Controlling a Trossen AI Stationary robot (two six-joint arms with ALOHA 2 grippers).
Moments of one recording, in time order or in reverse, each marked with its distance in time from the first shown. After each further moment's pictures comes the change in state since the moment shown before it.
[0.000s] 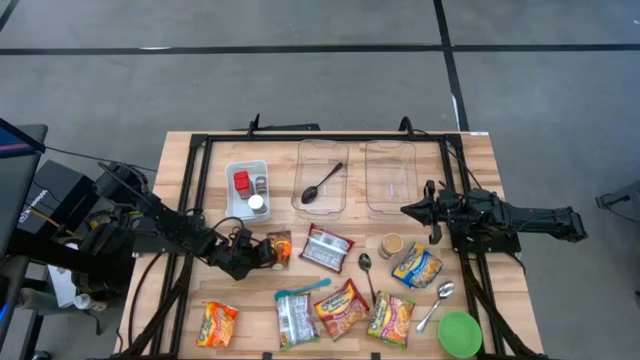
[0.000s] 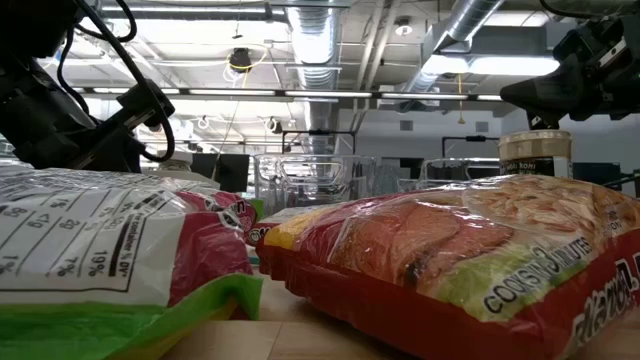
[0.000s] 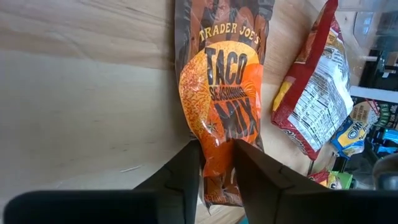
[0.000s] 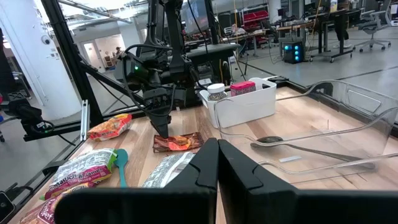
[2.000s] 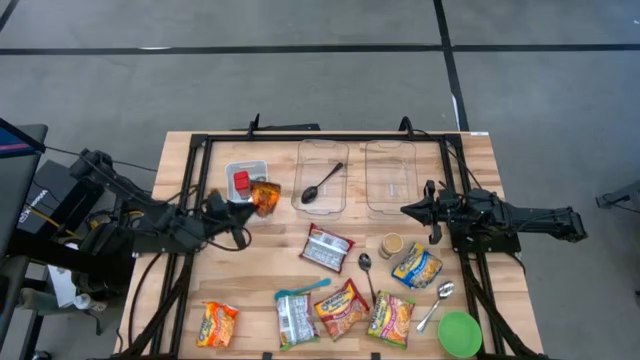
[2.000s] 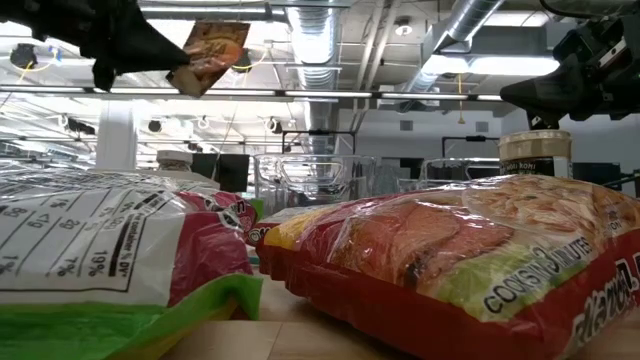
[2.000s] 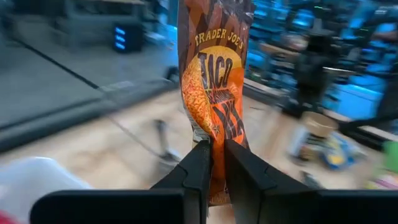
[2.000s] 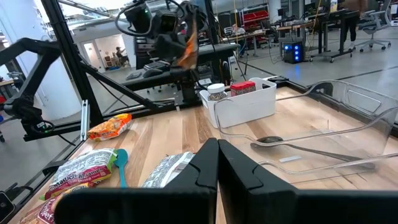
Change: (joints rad) left arm 0.000 -0.707 -0.002 -0.107 -0.613 1.668; right arm 0.000 0.000 0.000 0.000 0.000 0.000
